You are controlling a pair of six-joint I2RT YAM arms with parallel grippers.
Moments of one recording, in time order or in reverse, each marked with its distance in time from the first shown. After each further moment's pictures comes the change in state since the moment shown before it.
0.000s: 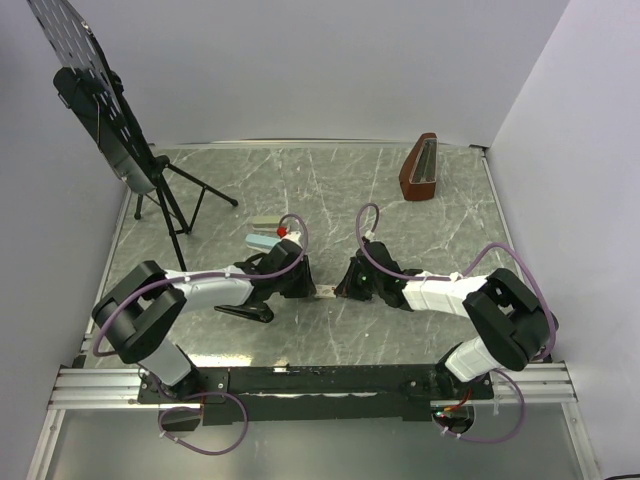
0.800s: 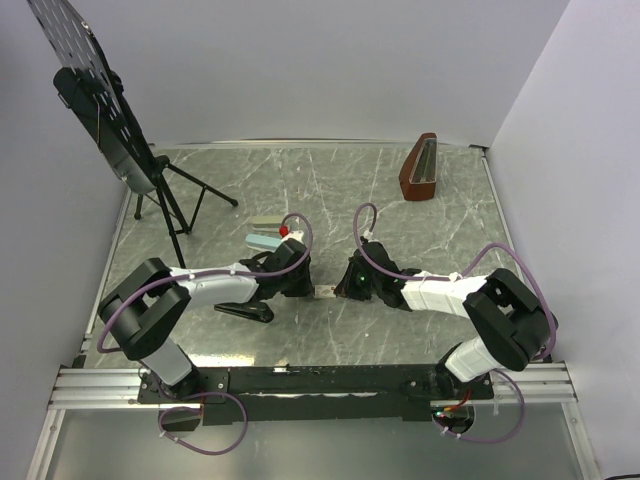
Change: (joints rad) left arm -0.018 0.031 0.044 -0.063 -0.065 0.002; right arm 0.022 0.000 0.013 -0.018 0.029 -0.017
